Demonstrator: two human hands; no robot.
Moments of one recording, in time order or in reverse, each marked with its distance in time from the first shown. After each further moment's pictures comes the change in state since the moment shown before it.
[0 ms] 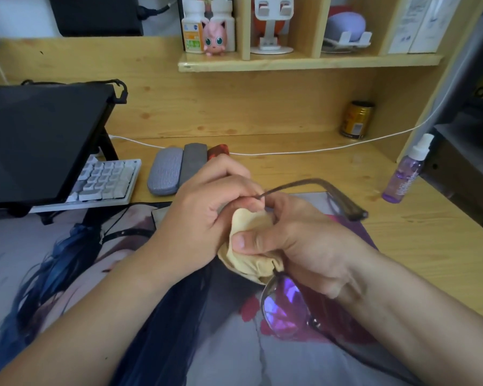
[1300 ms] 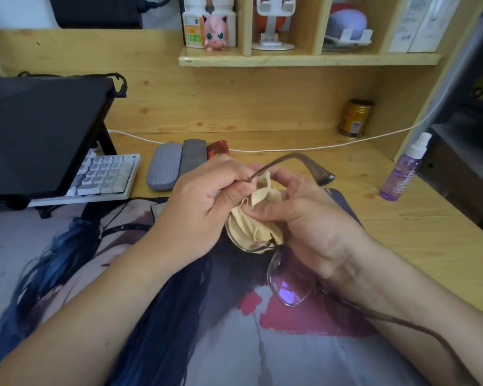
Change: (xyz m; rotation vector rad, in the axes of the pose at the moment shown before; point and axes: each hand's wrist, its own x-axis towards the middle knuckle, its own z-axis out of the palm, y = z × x) left_hand 0.001 -0.003 -0.003 -0.041 0.000 -0.050; right_hand 0.019 0.004 -0.017 0.082 0.123 -0.182
